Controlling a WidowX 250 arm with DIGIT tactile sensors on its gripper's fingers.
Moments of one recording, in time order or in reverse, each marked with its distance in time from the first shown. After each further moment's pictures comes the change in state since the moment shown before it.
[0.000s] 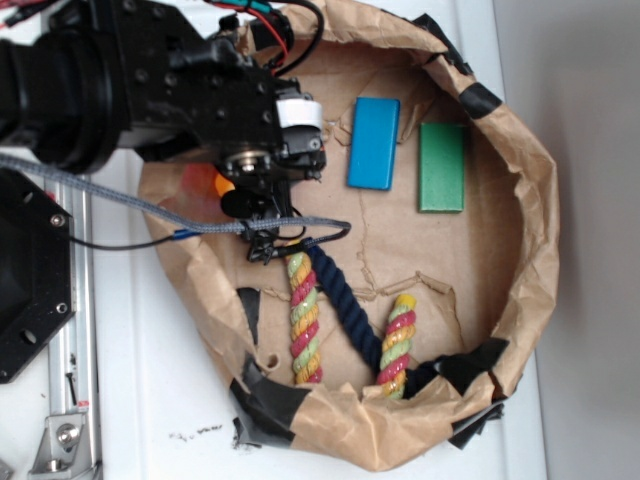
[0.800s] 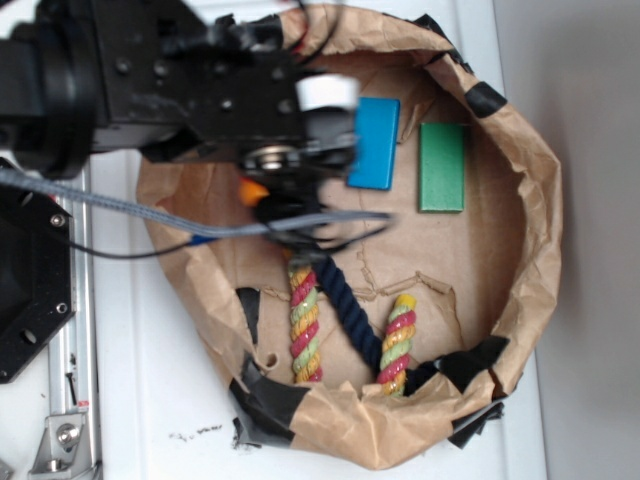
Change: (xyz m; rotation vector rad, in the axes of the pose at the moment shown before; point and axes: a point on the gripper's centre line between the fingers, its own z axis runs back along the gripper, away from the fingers) arm 0.036 -0.018 0.059 -0.057 -0.126 0.140
